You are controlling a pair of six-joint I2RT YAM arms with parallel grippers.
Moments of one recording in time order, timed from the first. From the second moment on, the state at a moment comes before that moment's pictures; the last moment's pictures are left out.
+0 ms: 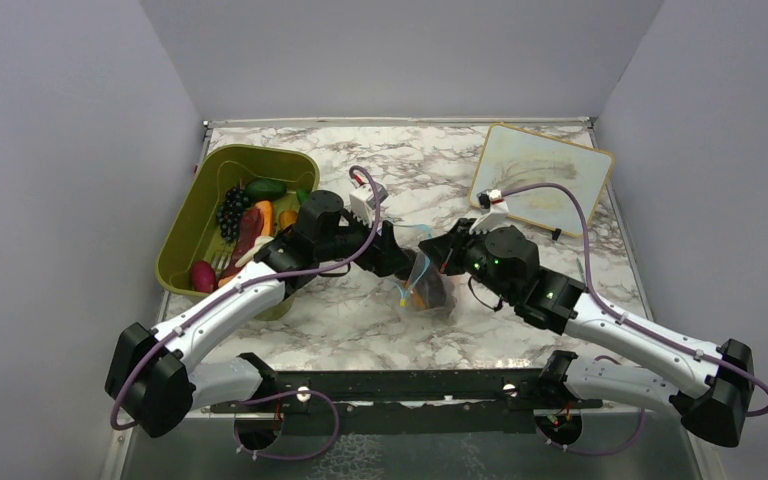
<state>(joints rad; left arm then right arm) -0.66 1.18 0.85 -0.11 0.49 -0.36 0.93 0.96 0.76 -0.05 0.27 0.72</state>
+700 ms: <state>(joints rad) -0.66 1.11 1.03 -0.17 0.19 -0.28 0.93 0.92 0.73 -0.05 0.27 0.70</state>
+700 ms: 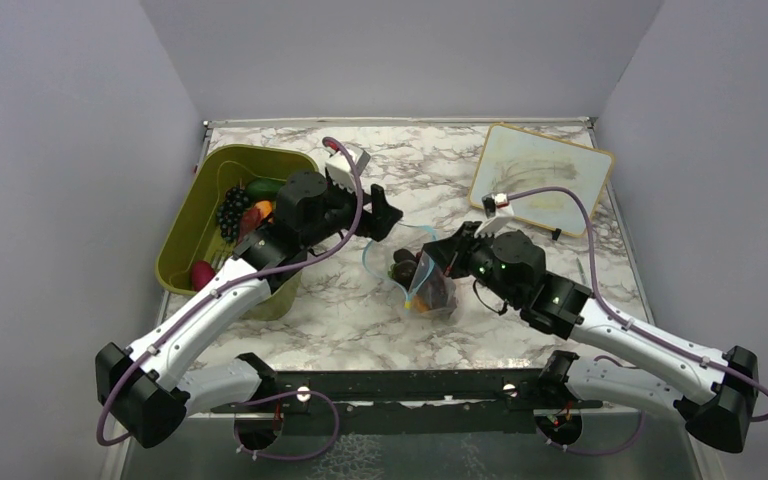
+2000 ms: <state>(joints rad) 0.06 1.51 1.10 -0.30 -0.26 -0.84 0.93 0.82 0.70 -0.10 0.27 0.69</state>
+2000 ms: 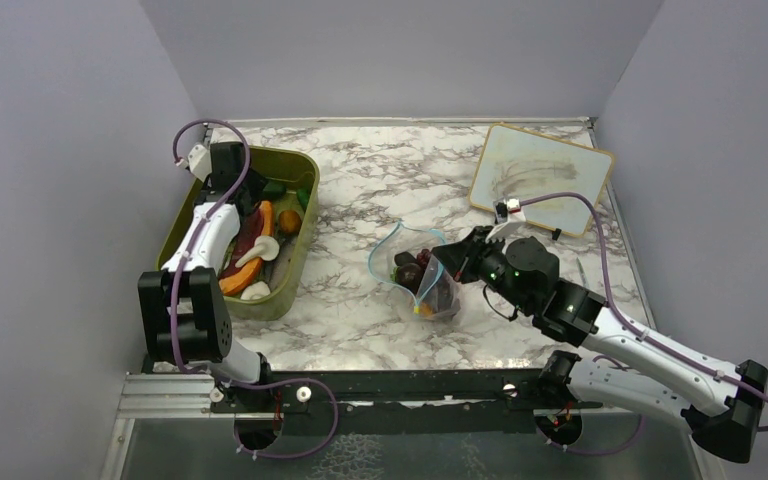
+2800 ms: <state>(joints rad) 0.13 1.74 1.10 -0.07 -0.19 -0.97 0.93 0.85 0.72 -0.12 0.27 0.72</state>
